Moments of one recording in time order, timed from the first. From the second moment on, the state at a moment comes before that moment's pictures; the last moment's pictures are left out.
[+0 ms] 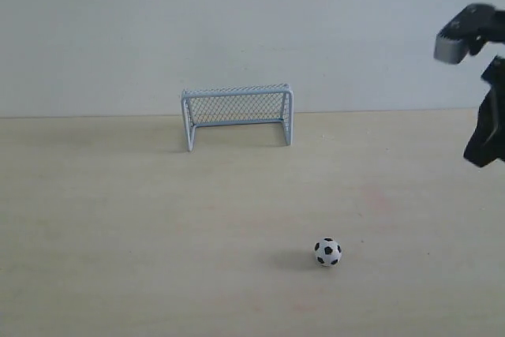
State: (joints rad) left arm -0.03 0.00 0.00 -0.14 0.30 0.04; right arm 0.05 1.57 -1.32 0.22 1.18 -0.92
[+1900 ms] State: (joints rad) left arm -0.03 0.00 0.00 -0.14 0.30 0.04; right arm 0.45 1.97 -1.32 0.16 1.02 -1.49
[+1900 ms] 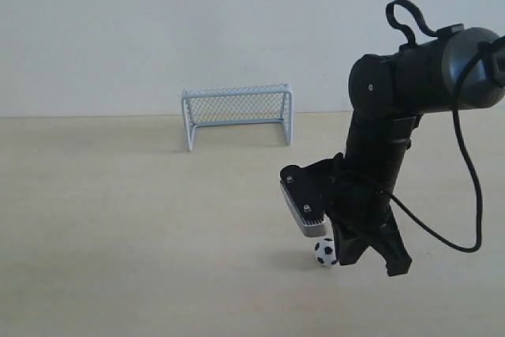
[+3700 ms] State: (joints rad) left arm -0.03 0.00 0.00 -0.14 0.30 0.04; right arm 0.45 1.59 -1.29 -0.22 0.80 -0.09
